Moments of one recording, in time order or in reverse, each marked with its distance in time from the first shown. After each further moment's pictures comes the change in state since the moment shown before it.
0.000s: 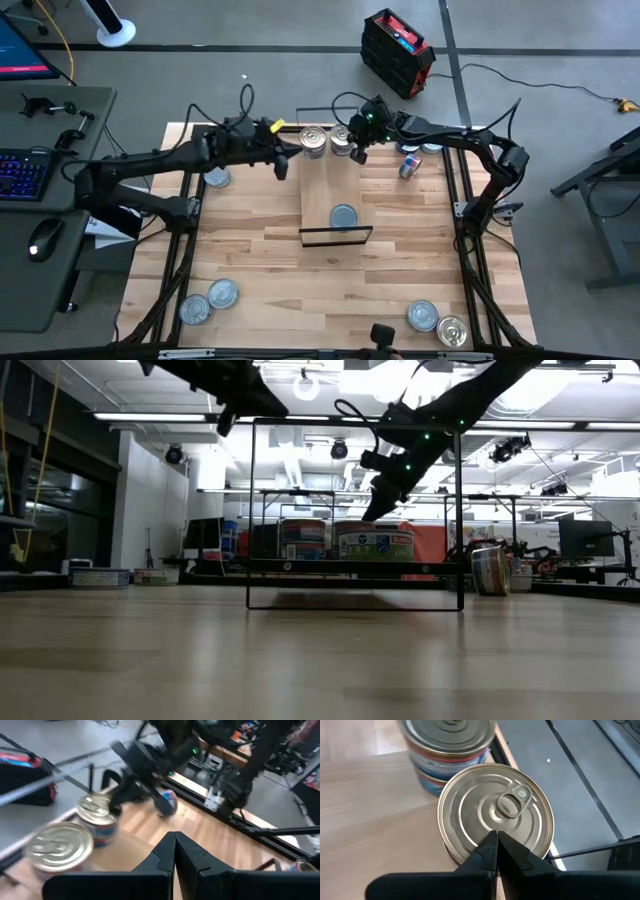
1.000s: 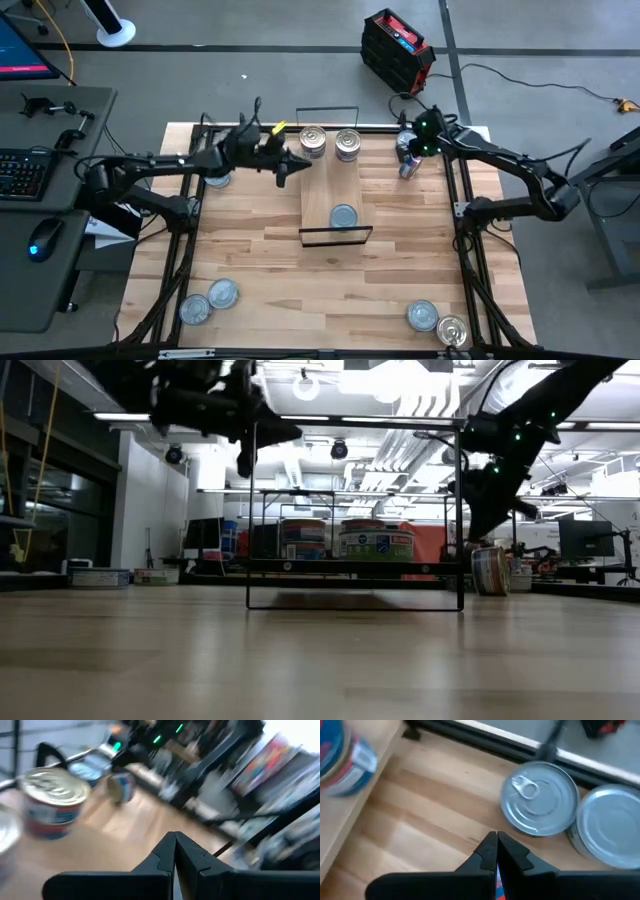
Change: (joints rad) left arm 0.085 0.114 -0.244 0.489 0.372 -0.156; right arm -0.284 -0.485 -0.432 -0.225 0.114 0.628
